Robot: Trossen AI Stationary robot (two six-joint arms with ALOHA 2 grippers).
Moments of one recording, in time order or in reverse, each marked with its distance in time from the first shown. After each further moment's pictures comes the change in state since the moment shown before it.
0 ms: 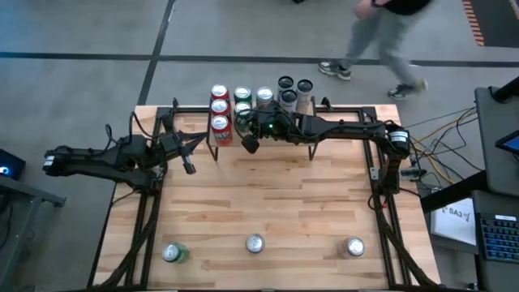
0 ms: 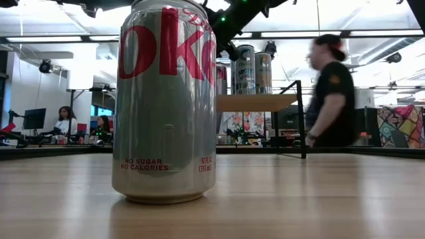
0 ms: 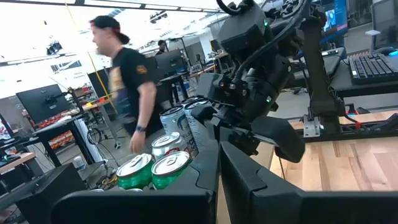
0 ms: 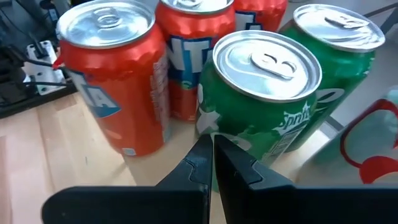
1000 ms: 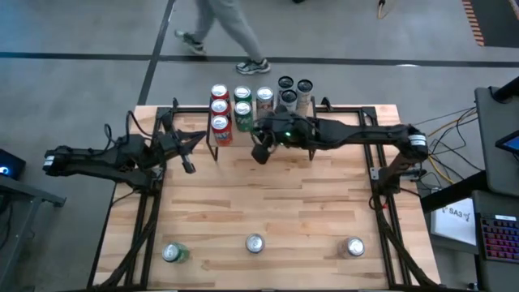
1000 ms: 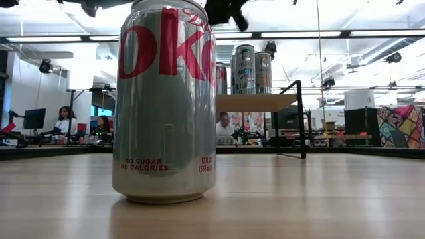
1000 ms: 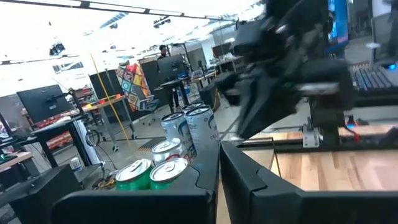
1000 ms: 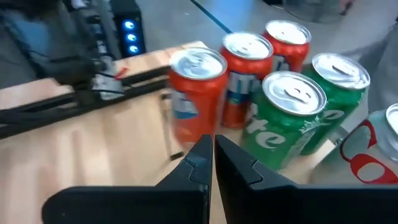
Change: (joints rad) left arm 0.000 0.000 0.000 0.034 0.000 -0.022; right arm 0.111 -0.152 -0.001 -0.094 -0.008 0.001
